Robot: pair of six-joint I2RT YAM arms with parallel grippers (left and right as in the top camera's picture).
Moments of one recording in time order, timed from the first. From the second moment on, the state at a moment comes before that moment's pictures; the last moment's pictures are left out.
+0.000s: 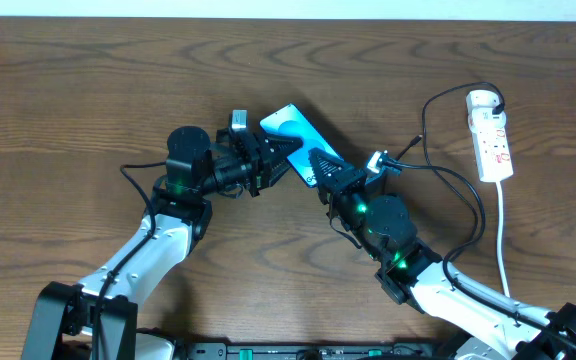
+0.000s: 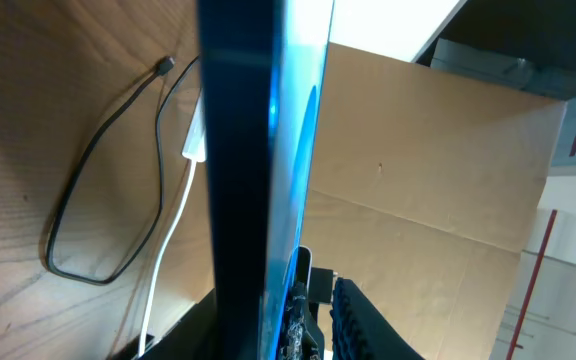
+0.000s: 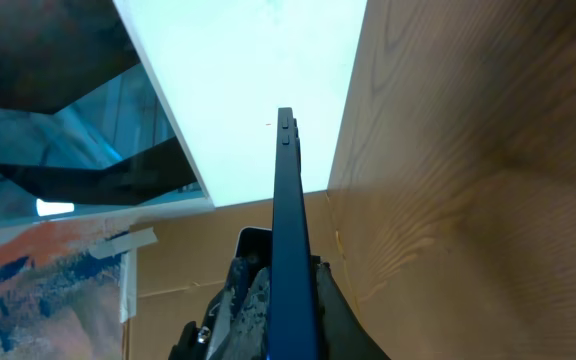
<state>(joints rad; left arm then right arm) -0.27 1.46 0.65 0.60 0.88 -1.64 0.71 1.35 0.45 0.80 0.12 1.67</state>
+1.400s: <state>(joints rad) -0.19 1.47 0.63 0.41 0.78 -1.40 0.65 1.34 0.47 0.50 0.00 0.97</state>
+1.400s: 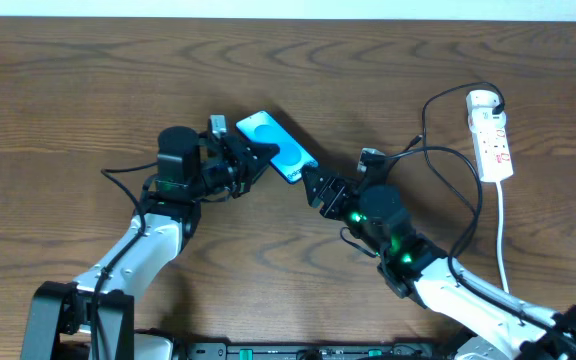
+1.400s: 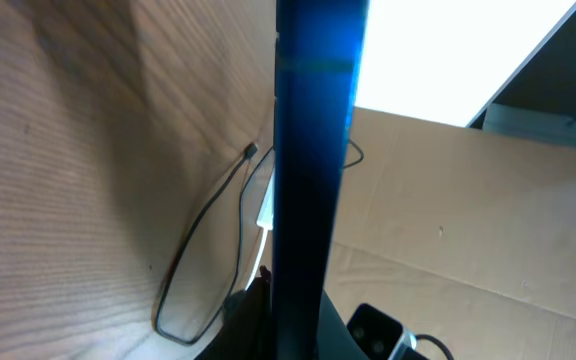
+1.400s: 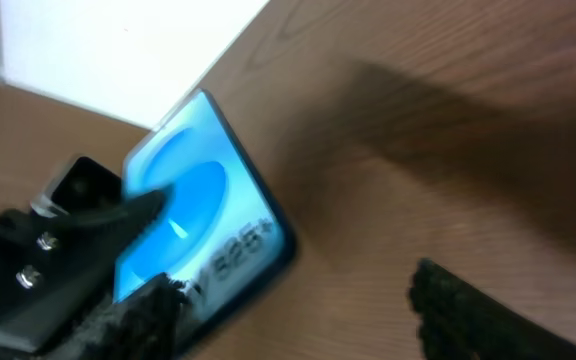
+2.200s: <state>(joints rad) -0.17 1.47 0.63 0.38 0.90 -1.34 0.42 0.61 0.46 0.16 0.19 0.68</state>
